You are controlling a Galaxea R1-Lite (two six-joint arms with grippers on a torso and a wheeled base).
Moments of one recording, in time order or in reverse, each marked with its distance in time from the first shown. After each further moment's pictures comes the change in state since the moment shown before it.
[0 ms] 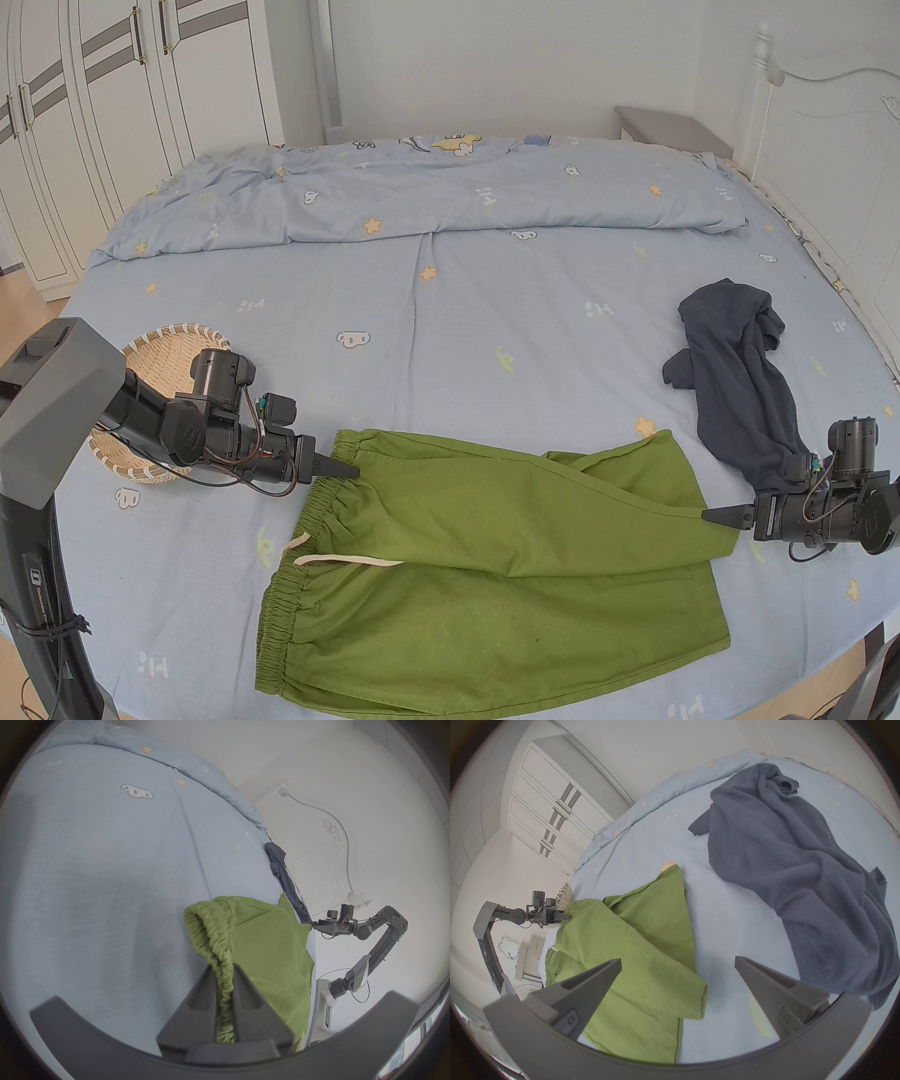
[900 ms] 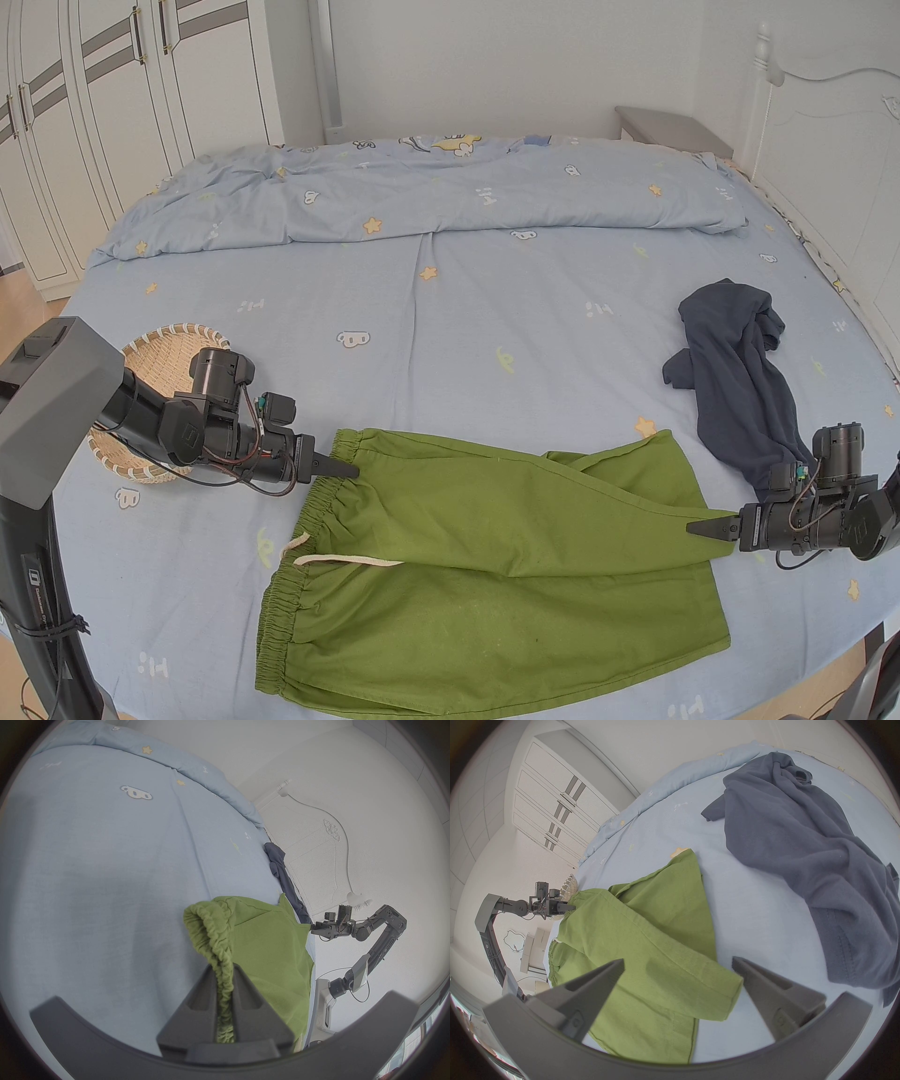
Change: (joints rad) left arm 0.000 -0.007 0.004 0.001 0.000 0.000; right arm 0.062 0.038 0.002 -0.012 0.002 0.003
